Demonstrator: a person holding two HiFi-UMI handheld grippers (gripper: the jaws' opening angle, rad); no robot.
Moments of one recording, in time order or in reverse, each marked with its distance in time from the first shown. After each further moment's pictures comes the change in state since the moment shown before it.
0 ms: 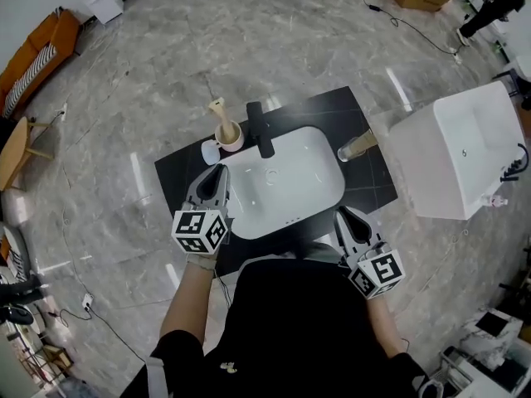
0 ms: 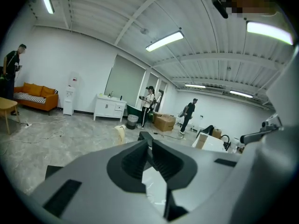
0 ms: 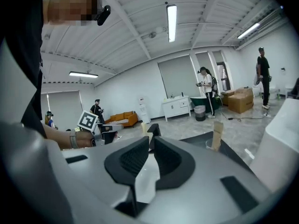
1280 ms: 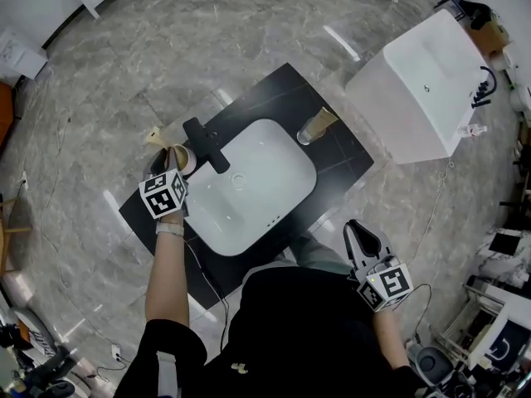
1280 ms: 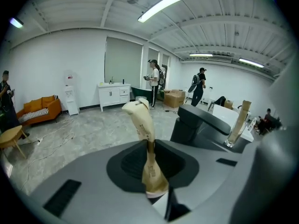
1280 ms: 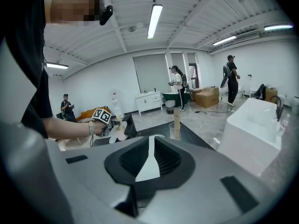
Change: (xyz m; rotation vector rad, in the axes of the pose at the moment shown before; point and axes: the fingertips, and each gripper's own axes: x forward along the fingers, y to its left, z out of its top) left arm 0.163 0.107 -0.053 0.171 0.289 0.124; right arm -0.079 -0.042 -0.044 0.078 0.072 -0.378
